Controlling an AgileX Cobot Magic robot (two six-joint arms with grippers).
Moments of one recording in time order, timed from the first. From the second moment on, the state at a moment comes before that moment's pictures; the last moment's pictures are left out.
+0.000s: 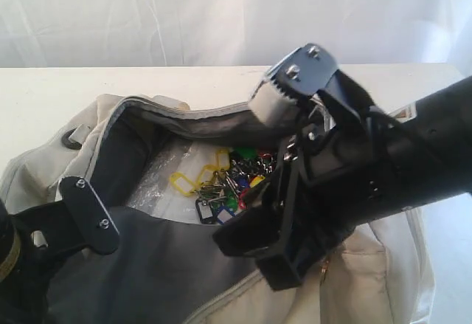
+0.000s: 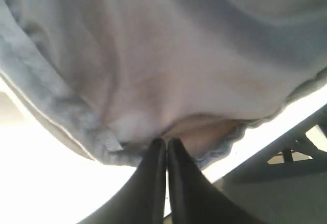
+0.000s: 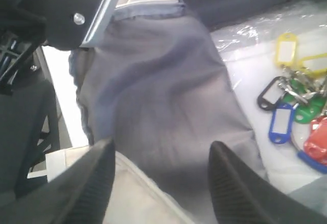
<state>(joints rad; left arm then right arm) -0.85 1.24 -0.78 0.20 1.22 -0.14 0.49 1.17 -0.85 0.78 0.78 -0.80</state>
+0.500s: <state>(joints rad) -0.85 1.21 -0.72 0.20 1.12 -0.17 0.54 1.42 -0.84 0.24 1.00 -0.28</state>
